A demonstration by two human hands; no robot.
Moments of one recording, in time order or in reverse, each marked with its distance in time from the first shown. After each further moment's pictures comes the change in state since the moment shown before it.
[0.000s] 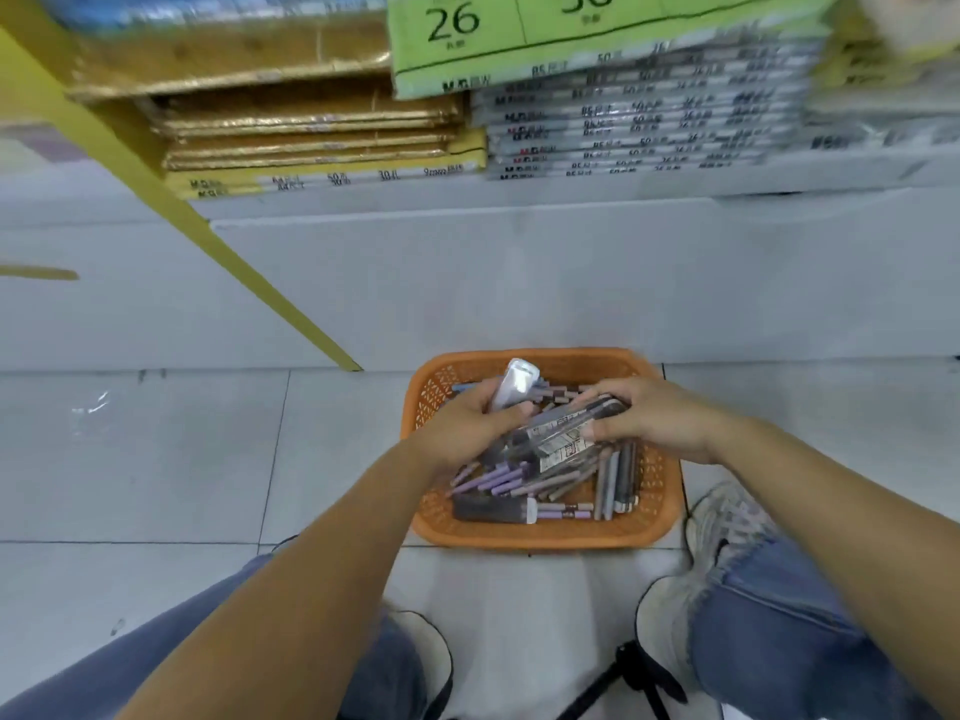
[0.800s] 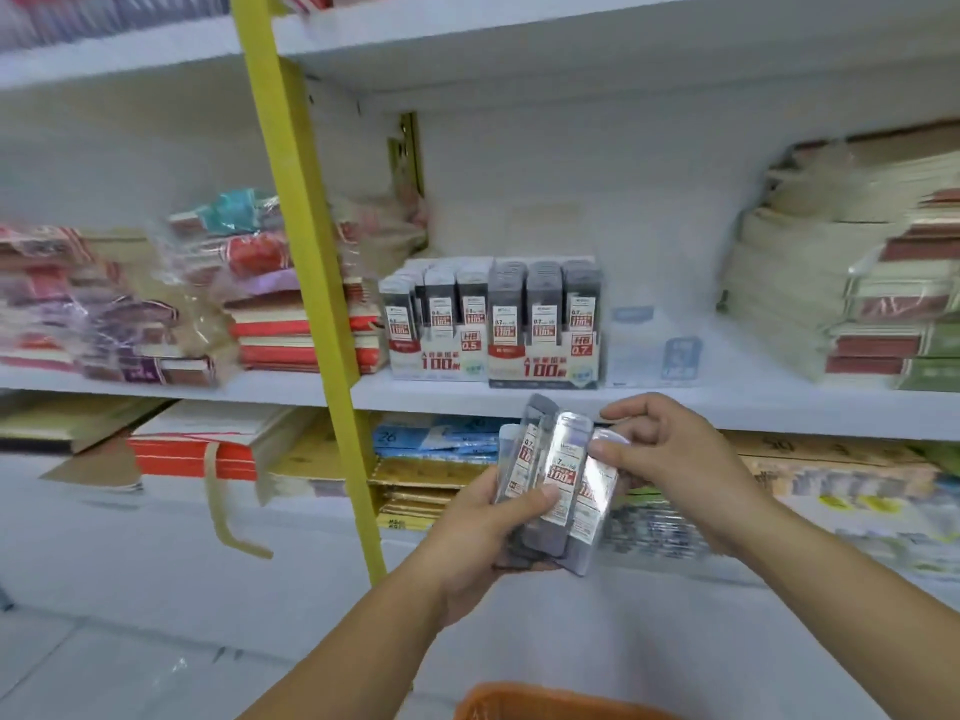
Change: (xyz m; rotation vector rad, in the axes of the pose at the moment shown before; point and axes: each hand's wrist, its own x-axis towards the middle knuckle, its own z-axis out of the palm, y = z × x) left_hand -0.186 0.235 -0.011 -0.213 0.113 0.587; right_hand -0.172 -0.284 0.029 -0.067 0.397 -0.856
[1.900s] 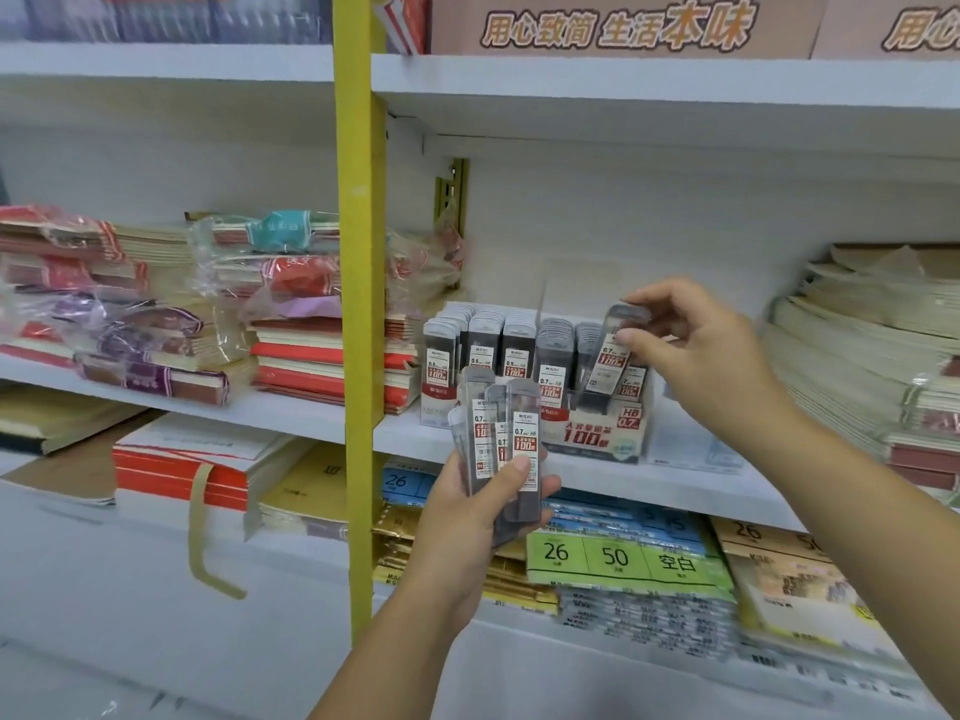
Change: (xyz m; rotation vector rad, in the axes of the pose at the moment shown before) left_hand 0.026 0.030 -0.034 -0.271 0.213 0.364; right_hand 0.084 -0.111 0.010 -0.530 0.195 -0.660
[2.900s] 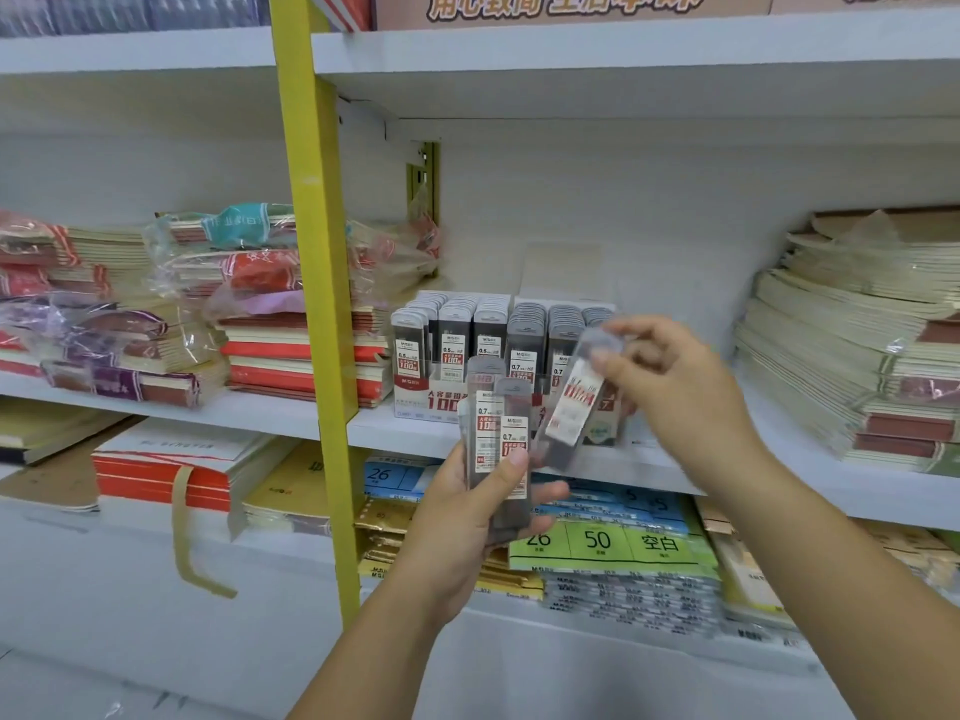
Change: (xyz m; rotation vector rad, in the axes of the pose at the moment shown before) left_hand -0.004 0.001 0.016 0.071 -0.114 -0.044; right_hand -0.041 -0.003 0.009 0.281 0.042 0.278
